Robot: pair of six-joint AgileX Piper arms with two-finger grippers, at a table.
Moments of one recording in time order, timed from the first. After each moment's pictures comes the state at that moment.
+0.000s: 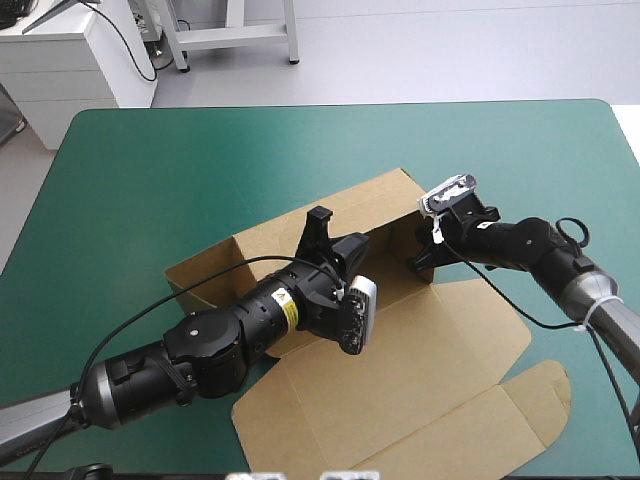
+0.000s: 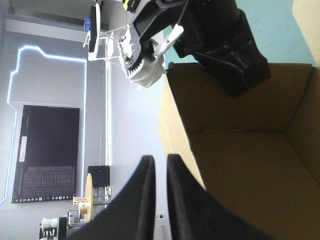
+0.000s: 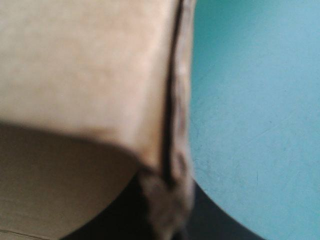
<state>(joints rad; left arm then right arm) -1.12 1.29 -1.03 1.23 0.33 0.04 0.21 1.46 -0.96 0.80 0.44 -1.01</state>
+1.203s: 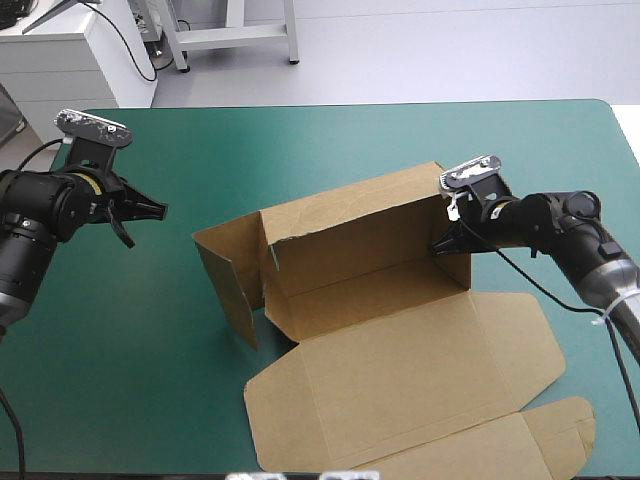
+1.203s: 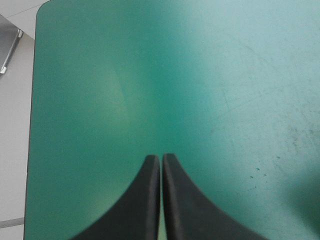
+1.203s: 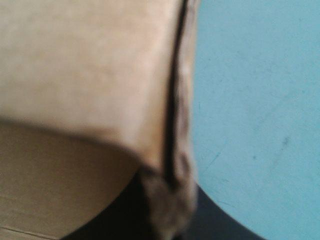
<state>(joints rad) -0.17 1.29 -1.38 0.25 0.98 0.04 0.22 1.40 -1.18 0.19 0.76 -0.33</state>
